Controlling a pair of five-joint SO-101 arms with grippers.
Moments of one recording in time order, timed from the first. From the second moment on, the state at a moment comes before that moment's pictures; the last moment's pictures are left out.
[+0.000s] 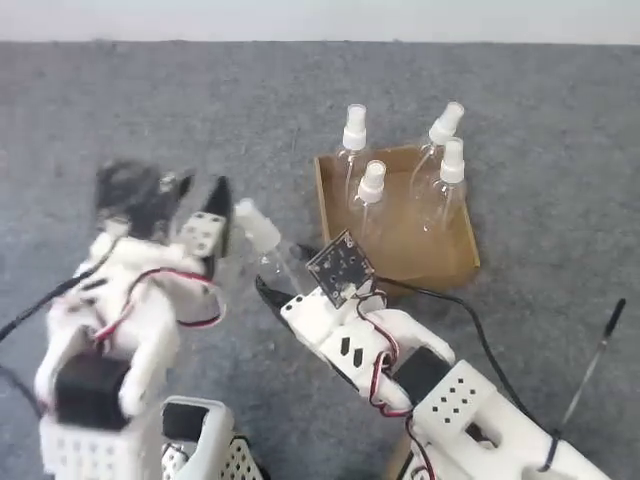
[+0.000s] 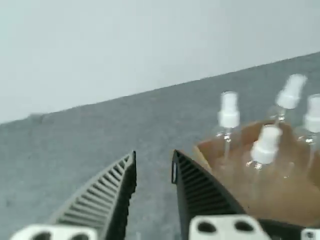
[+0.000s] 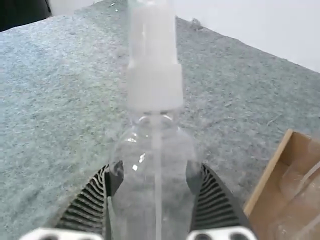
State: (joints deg) left arm 0.4 -66.3 33.2 69.2 -1.5; right arm -48.5 -57.1 73.9 15.0 -2.1
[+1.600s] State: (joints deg) left arm 16.4 -102.8 79.4 56.1 -1.2; right arm -41.1 -47.5 37.5 48.4 -1.5
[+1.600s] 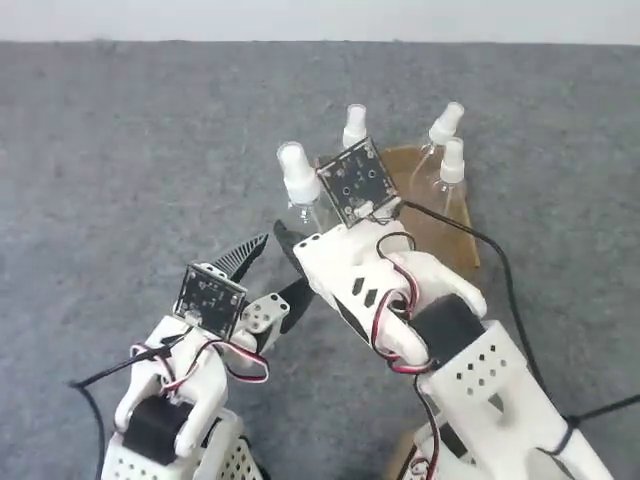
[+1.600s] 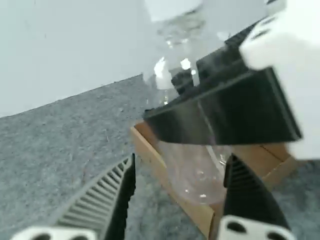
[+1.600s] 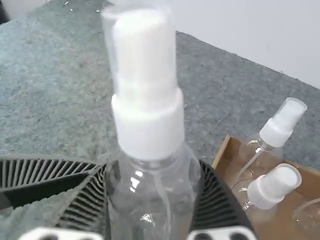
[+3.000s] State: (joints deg) left arm 9.4 -102.3 83.4 50.2 -1.1; right arm -16.6 -58.2 74.9 17.0 0.0
